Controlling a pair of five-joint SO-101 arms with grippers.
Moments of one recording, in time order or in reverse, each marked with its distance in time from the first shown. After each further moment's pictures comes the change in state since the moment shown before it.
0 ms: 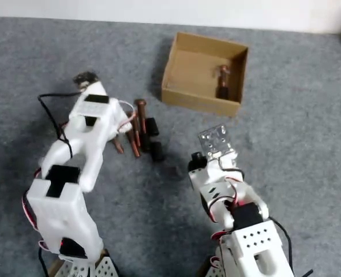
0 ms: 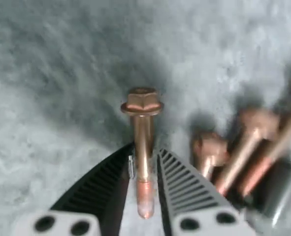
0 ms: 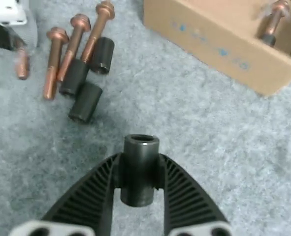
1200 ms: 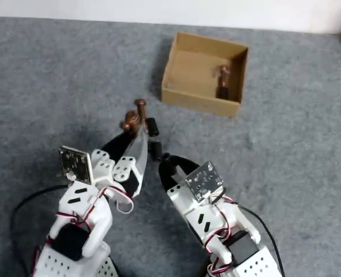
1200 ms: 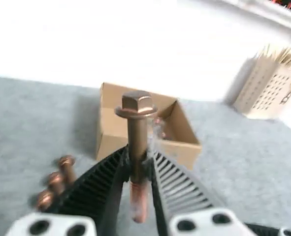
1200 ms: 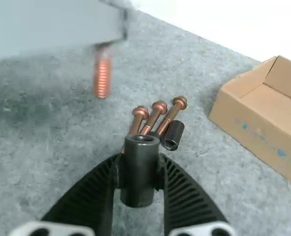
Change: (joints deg) left arm 17.0 -120.6 74.3 -30.4 -18.0; right arm -15.3 -35.3 17.7 -6.1 0.3
